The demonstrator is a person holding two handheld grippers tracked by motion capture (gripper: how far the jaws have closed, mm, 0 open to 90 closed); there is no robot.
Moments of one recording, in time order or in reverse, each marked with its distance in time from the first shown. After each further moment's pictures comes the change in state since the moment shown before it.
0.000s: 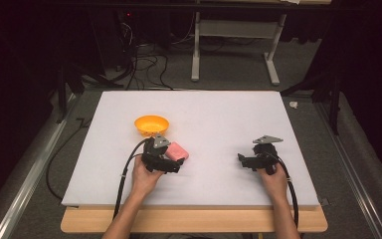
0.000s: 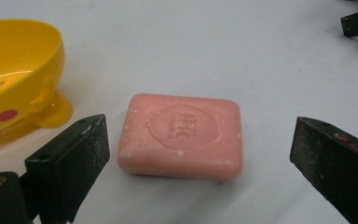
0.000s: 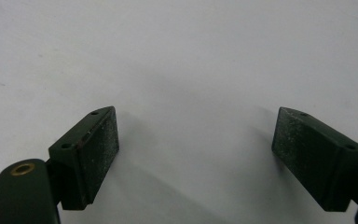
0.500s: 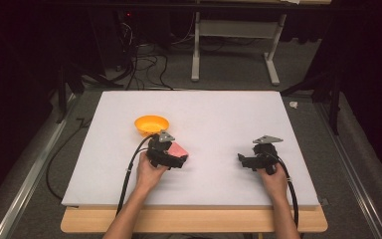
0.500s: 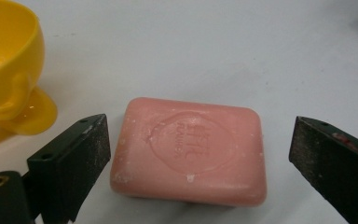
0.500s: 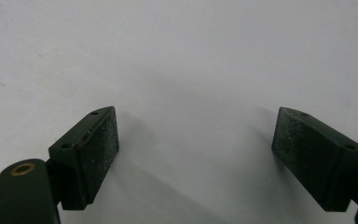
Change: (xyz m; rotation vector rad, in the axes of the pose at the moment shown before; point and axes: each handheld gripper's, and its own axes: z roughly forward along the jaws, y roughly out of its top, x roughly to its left) left arm 0.008 0.003 0.026 0.050 -0.018 -0.039; right arm 0.000 0.000 0.000 0.000 0.001 0.001
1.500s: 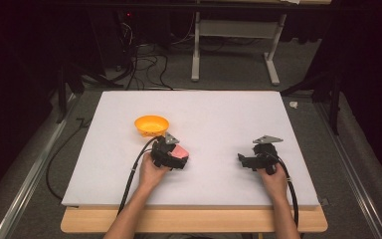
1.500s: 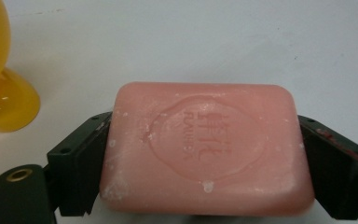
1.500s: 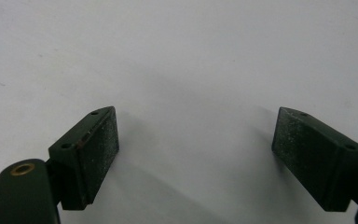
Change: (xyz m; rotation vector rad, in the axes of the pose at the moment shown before) left arm 0.000 -0.007 0.021 0.062 0.030 0.054; right arm 0.000 0.000 0.000 0.000 0.000 -0.003
